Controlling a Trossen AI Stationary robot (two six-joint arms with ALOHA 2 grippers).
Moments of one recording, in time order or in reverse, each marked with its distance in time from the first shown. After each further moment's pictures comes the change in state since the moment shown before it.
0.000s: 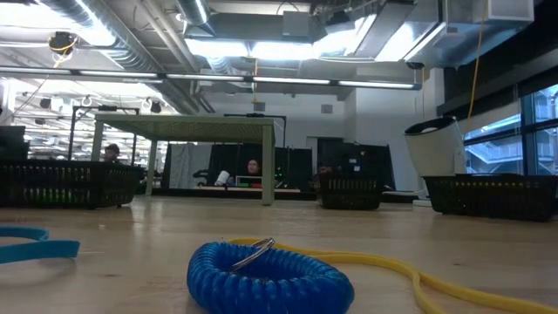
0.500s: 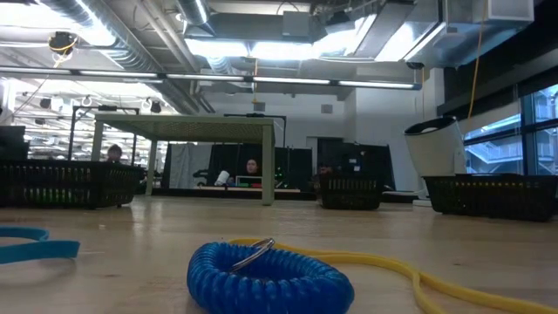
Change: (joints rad) left arm -0.002 0.001 0.000 0.010 -0.026 -0.100; right arm -0.006 -0.001 0.000 0.000 0.004 0.000
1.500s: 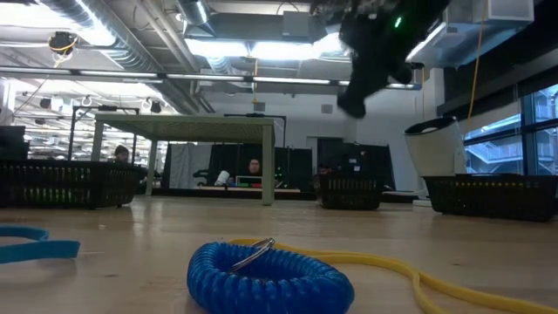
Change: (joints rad) left arm -0.136 -0.007 0.000 -0.163 -0.403 -0.260; right arm -0.329 -0.009 -0.001 -0.808 0.301 0.289
